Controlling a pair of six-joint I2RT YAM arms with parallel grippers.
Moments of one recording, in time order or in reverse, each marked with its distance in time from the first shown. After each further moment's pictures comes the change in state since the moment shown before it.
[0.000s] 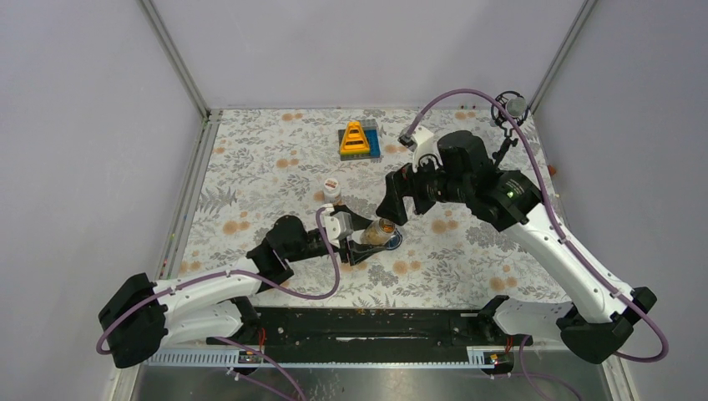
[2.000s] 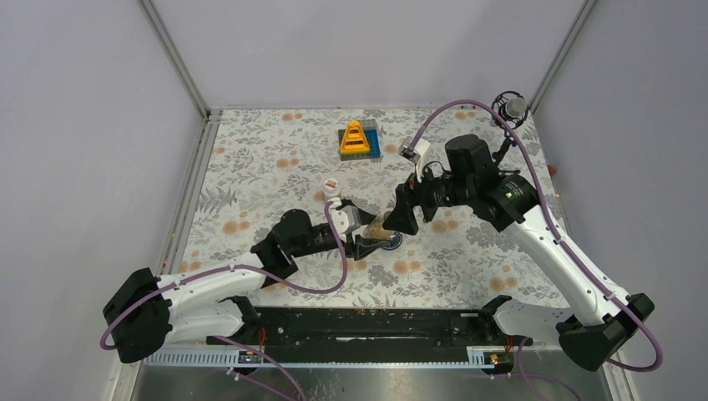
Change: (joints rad) left arm 0.000 0.051 0.062 -0.057 -0.030 0.020; right arm -0.108 -0.045 -0.131 0.046 -0.369 -0.193
